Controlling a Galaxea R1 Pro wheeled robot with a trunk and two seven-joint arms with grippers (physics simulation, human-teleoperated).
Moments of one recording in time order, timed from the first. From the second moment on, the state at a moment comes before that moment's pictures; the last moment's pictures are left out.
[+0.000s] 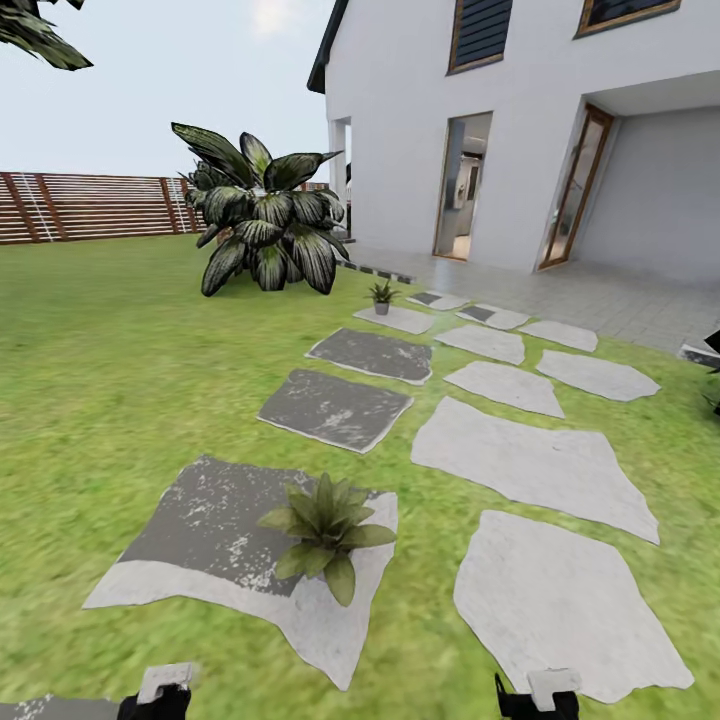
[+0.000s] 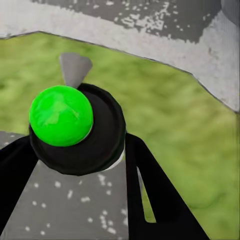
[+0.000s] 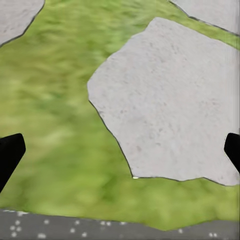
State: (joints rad) left arm -0.38 0.15 0.32 -0.21 -0.18 -0.24 -0.14; right arm -0.40 -0.07 -0.49 -0.05 0.61 -0.60 -0.11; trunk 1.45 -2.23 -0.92
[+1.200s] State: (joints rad) left arm -0.57 0.18 0.01 -0.59 -0.33 0.91 -0.50; right arm -0.40 -0.10 -0.49 -0.04 0.61 -0.60 -0.11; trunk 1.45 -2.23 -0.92
